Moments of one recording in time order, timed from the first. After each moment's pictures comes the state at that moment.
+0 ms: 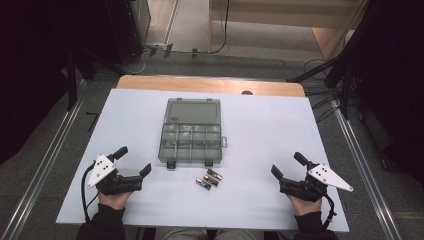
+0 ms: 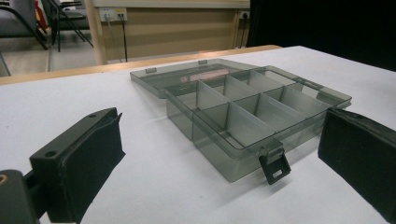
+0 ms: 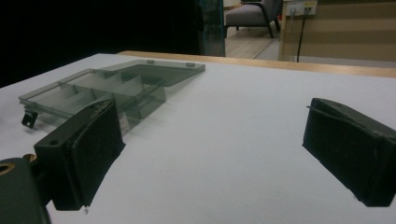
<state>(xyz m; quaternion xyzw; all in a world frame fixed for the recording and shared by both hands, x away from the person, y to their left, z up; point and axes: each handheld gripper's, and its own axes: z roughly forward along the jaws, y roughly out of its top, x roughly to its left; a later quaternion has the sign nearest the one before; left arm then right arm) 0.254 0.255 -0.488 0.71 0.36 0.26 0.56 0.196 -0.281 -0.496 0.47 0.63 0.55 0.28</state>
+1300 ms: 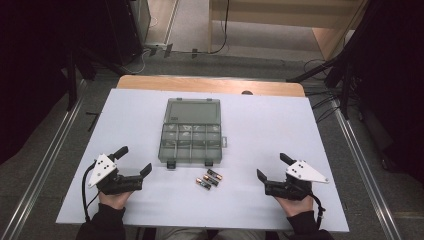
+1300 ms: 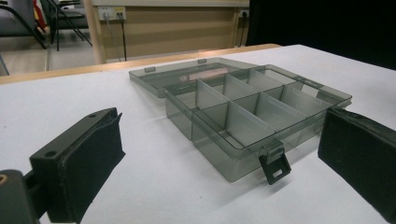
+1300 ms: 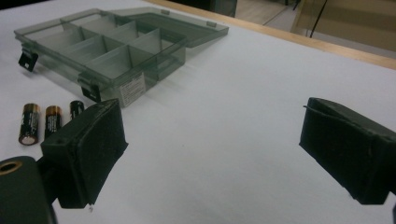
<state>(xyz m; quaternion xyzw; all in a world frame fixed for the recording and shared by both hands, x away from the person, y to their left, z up) 0.255 0.254 -0.488 0.71 0.35 0.26 0.56 0.204 -0.239 -0.485 0.44 0.72 0.46 0.28</state>
